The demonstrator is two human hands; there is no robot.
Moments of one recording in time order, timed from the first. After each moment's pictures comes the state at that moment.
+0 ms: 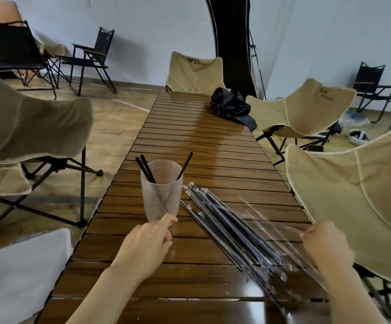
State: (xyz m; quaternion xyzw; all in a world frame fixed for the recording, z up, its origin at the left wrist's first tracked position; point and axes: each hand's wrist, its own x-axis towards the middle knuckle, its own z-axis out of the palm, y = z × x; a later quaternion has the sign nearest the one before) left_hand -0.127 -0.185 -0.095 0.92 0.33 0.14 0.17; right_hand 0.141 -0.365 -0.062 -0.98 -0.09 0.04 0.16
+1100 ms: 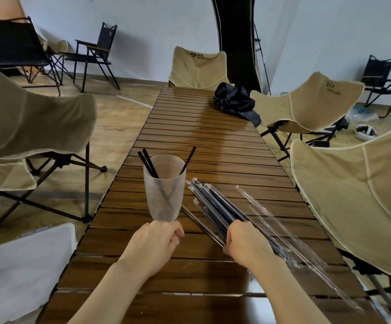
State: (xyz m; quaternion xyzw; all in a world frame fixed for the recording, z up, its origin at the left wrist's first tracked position) left_hand -0.125 -0.187 -0.104 0.93 0.32 0.10 0.18; right_hand 0.051 -0.294 -0.088 -0.88 -0.45 0.16 0.05
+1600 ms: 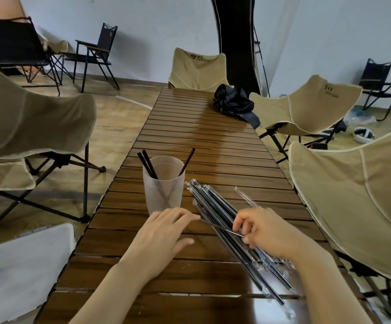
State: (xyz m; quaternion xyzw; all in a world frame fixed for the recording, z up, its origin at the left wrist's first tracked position) left_hand -0.118 -0.195 -0.090 0.96 0.22 0.17 0.10; right_hand 0.082 -0.319 -0.033 -0.81 -0.51 0.25 0.14
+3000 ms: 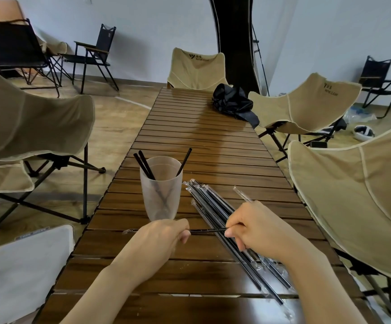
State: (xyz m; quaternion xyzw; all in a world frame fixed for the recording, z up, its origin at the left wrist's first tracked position) left_hand -0.121 -0.195 -0.086 0.94 0.22 0.17 0.18; right_hand 0.063 -0.316 -0.013 -0.77 -0.61 0.18 0.10
